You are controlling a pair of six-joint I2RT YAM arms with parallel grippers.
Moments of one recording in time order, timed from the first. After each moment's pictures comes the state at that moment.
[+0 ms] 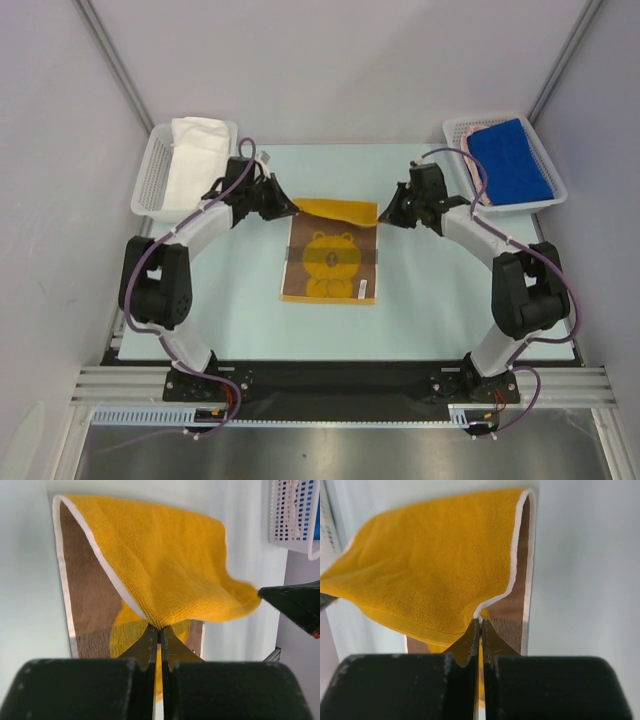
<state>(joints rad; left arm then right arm) -0.25 1.75 1.24 -0.21 0.43 -0.62 0.31 1.69 1.20 -0.25 -0.19 0.63</state>
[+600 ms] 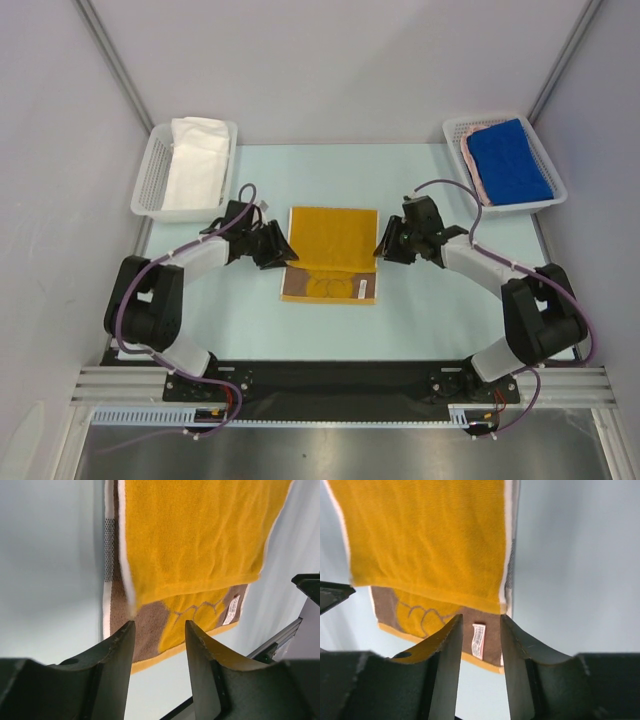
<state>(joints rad) -0.27 1.59 0.85 -0.22 0.43 -0.64 0.42 1.53 0.91 -0.26 -0.16 0.67</state>
